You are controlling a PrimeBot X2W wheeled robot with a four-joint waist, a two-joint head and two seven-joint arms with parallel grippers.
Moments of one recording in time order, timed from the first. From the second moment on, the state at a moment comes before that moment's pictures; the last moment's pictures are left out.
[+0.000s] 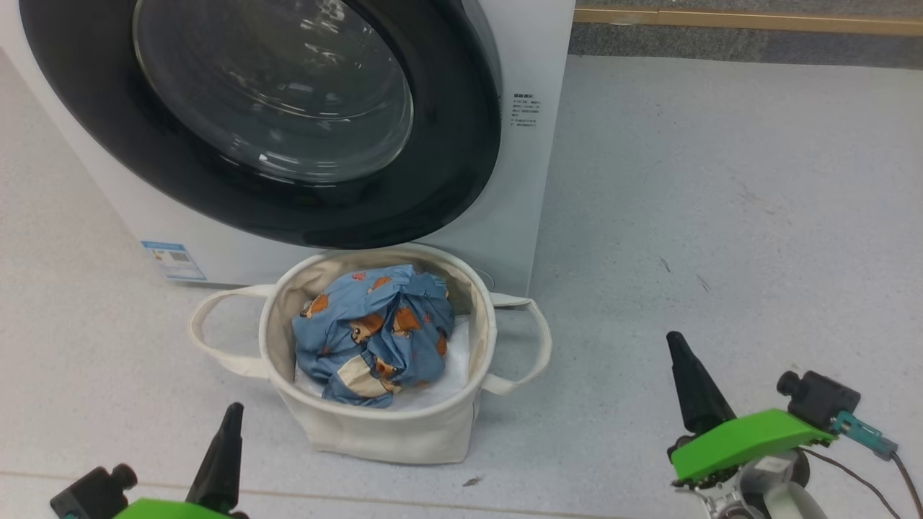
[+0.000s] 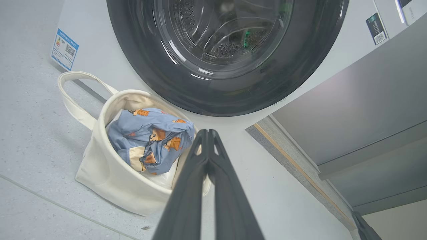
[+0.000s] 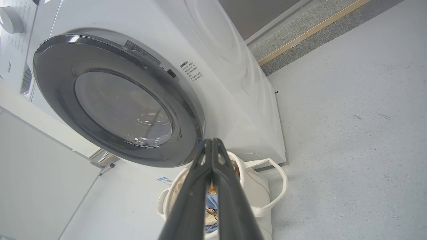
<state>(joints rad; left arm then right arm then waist) -0.02 0.25 -0.18 0.20 -1.02 -0.10 -0.13 -0.14 -0.07 0.17 0.28 0.75 0.13 -0.12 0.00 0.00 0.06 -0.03</state>
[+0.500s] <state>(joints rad) -0.03 0.22 -0.14 0.22 -1.12 -0.11 -0.09 -0.13 -0.07 0.12 0.28 0.92 0.13 -0.09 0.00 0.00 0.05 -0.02</state>
